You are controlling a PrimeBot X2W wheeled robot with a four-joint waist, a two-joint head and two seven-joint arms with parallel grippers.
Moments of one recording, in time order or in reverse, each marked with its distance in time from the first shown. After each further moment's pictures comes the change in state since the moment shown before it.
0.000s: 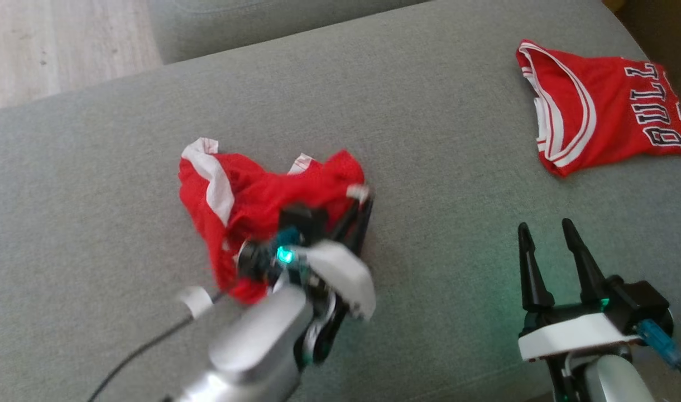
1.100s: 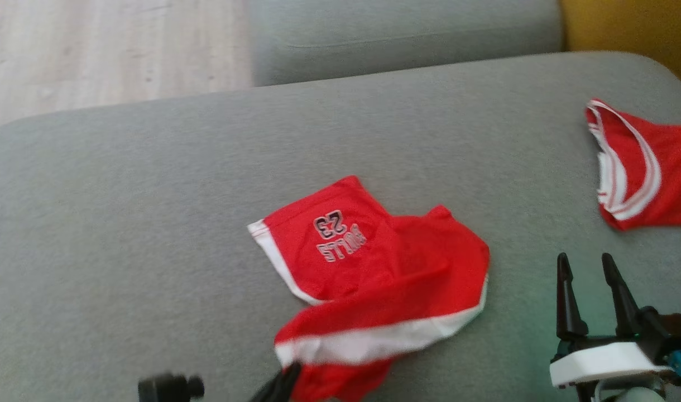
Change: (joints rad) left arm 0.586 0.530 0.033 -0.769 -0.425 -0.080 -0.051; right arm 0.090 0.001 -0.115 0.002 -0.018 0.000 0.000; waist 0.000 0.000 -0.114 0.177
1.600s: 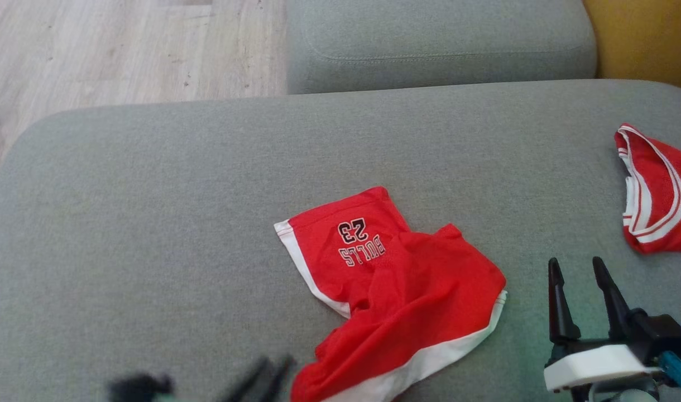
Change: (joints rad) left arm 0.080 0.049 0.044 -0.059 -0.150 -0.044 0.025; right arm 0.001 0.000 0.014 0.018 -0.026 0.000 0.000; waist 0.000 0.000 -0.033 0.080
